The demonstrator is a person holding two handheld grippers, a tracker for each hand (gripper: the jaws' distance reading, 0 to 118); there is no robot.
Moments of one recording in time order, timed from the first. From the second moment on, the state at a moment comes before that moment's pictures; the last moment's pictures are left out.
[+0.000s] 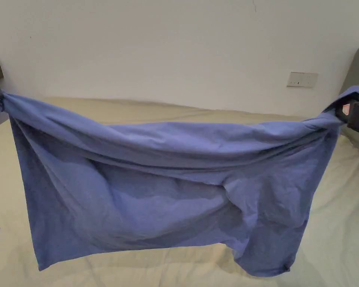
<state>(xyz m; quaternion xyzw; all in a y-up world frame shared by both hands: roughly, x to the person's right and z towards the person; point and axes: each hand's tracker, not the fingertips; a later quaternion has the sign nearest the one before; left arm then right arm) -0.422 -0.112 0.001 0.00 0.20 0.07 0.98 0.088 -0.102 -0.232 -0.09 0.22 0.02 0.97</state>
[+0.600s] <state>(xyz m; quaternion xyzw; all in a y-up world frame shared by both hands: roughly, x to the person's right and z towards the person) -0.463 -0.048 -0.129 -0.01 0.20 0.02 0.98 0.053 -0.045 -0.333 -0.05 0.17 0.02 0.98</state>
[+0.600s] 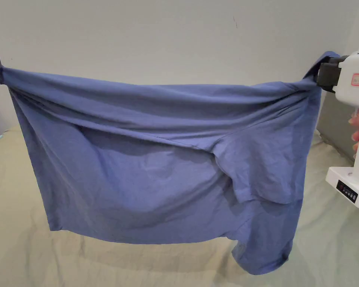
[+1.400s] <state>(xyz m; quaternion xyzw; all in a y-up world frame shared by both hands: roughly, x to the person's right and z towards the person) -0.543 -0.135 -0.305 -0.07 0.22 -0.01 0.97 -0.039 -0.137 -0.496 -0.09 0.14 0.12 0.98</state>
